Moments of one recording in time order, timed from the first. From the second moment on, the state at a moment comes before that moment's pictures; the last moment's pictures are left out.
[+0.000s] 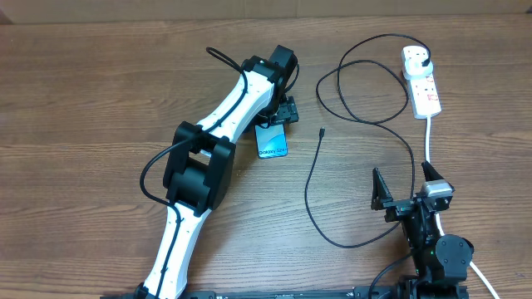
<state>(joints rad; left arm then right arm) -0.48 2.45 2.07 -1.11 -0.02 -0.70 -0.06 0.01 0.02 -0.02 -0.20 0.01</state>
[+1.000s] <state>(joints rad) -0.50 2.45 2.06 -1.10 -0.03 -0.70 -0.06 0.01 0.02 -0.02 -0.20 0.01</state>
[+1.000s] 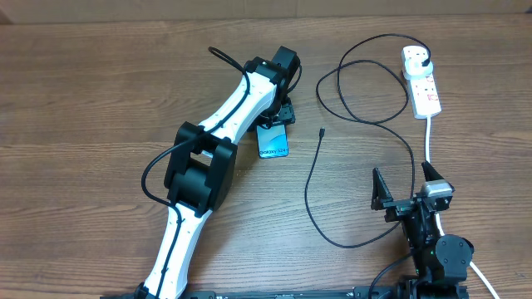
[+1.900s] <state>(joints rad) -0.43 2.46 2.11 -1.21 0.18 -0.70 -0.06 0.01 0.02 -0.02 -0.20 0.01</state>
